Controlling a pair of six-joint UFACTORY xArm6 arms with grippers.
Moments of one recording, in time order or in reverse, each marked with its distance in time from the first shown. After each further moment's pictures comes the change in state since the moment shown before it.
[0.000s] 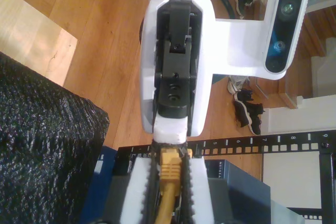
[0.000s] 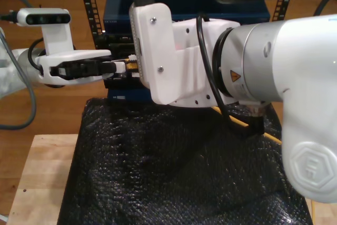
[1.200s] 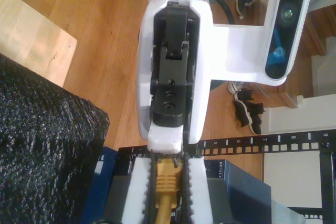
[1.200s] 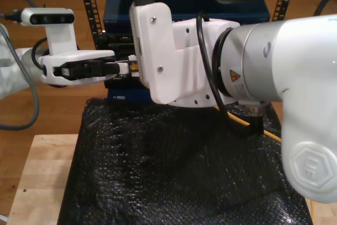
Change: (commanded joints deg) left arm -0.9 -0.2 -0.1 0.1 -0.1 0.1; right arm 0.1 0.1 0.0 0.0 -0.1 0.2
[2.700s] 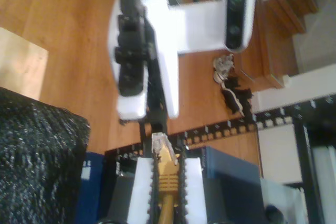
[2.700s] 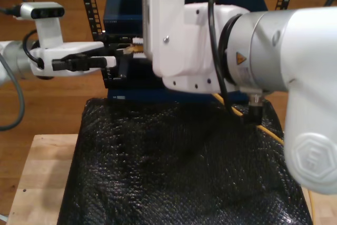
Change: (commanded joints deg) left arm 5.5 -3.1 -1.8 1.1 -17.2 0.3; right arm -3.3 0.4 -1.9 -0.3 -2.8 8.1
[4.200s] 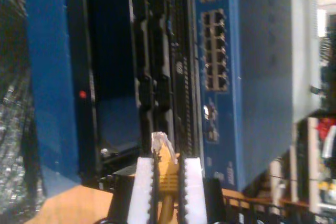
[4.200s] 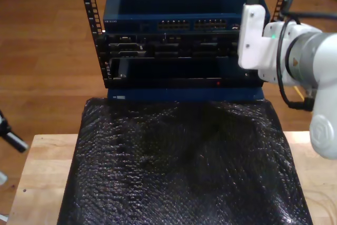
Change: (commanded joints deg) left arm 16.7 -18.4 3.1 61.4 -12.0 28.9; right arm -28.4 7.9 14.2 -15.3 -19.5 -0.3
